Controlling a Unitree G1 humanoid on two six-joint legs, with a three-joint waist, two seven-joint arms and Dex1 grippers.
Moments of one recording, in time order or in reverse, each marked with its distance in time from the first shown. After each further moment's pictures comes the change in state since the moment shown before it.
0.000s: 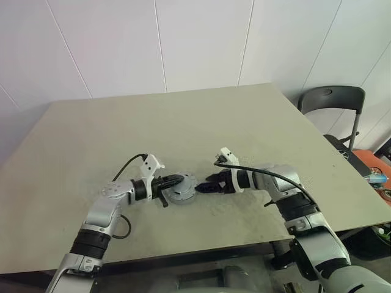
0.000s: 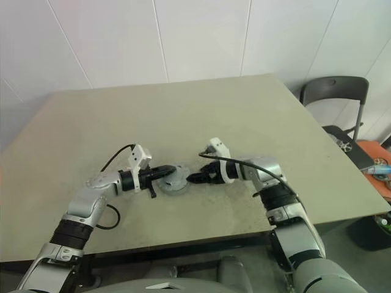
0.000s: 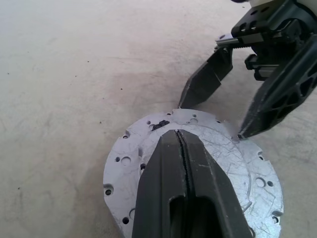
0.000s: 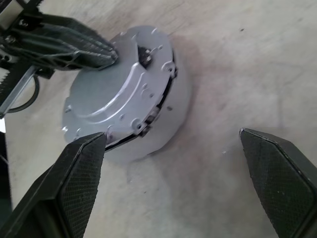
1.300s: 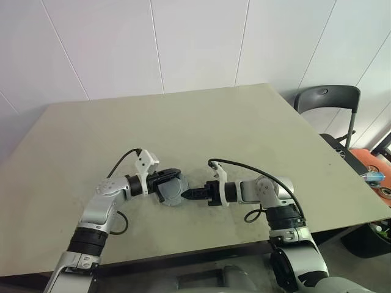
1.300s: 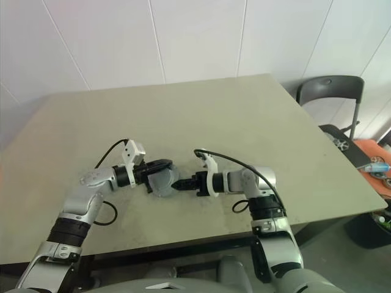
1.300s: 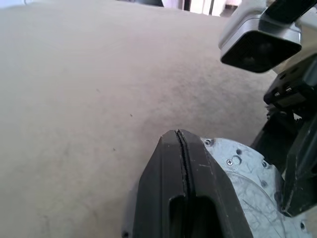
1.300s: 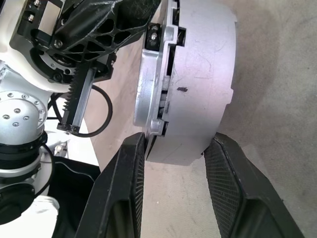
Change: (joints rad) left arm -0.013 0.004 0.038 0.019 -0.004 -0.065 -0.026; right arm 0.090 0.216 -0.205 -0.095 0.221 0.347 -0.243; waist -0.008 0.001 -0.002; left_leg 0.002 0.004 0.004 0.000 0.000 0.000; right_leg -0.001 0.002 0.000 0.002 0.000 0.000
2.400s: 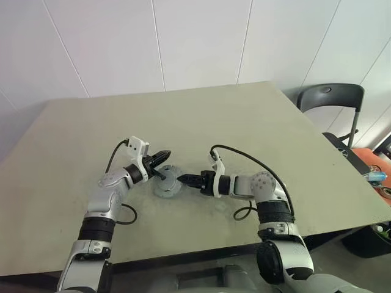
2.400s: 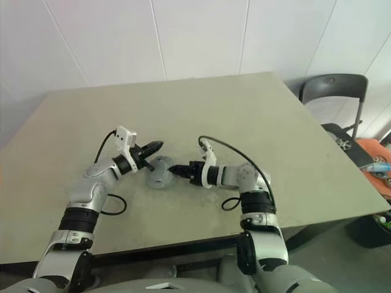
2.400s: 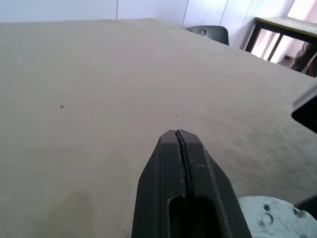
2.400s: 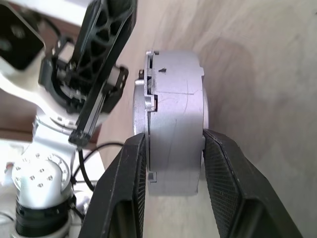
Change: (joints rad) left arm -0.107 -0.115 0.172 0.143 -0.074 0.059 0.210; right arm -0.069 0.143 -0.274 0.171 0.070 -0.069 -0.201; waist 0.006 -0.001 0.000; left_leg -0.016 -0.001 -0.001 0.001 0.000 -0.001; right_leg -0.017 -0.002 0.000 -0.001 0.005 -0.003
